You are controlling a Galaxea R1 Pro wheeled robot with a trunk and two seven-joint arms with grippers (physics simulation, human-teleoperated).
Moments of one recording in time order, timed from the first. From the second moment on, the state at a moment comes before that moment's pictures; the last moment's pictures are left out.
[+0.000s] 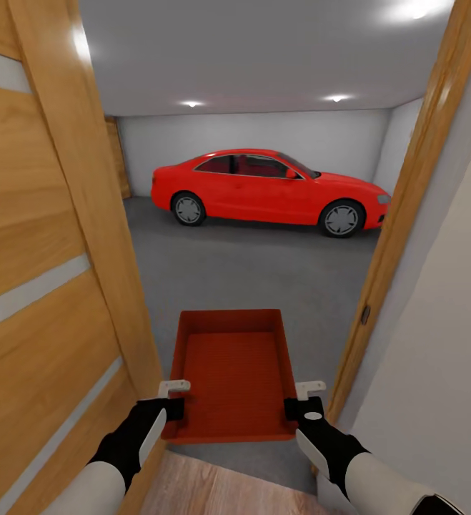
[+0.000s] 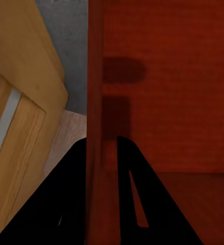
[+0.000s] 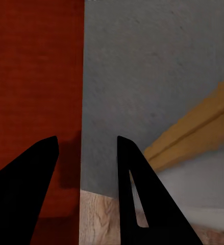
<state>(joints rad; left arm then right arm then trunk) -0.59 -0.09 -0.02 -0.63 0.08 0.47 0.12 -0.69 0.03 0.63 -0.35 -0.49 0.04 -0.33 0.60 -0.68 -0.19</state>
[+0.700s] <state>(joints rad) -0.59 -0.09 -0.02 -0.63 0.08 0.48 0.12 -0.69 0.03 0.63 -0.35 -0.49 0.04 -0.33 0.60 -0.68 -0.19</state>
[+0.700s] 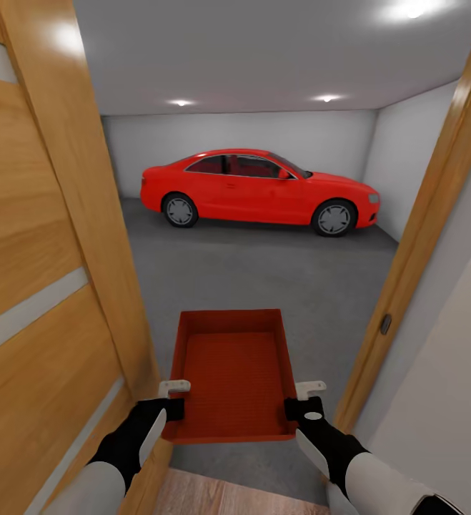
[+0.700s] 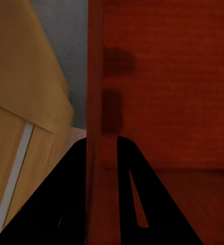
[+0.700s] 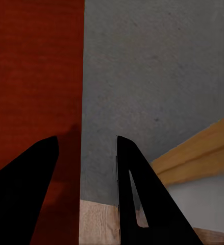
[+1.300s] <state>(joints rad) -0.59 -0.09 -0.02 -0.63 0.07 0.47 0.12 -0.69 0.03 0.62 -0.35 -0.49 0.04 -0.33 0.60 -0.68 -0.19</state>
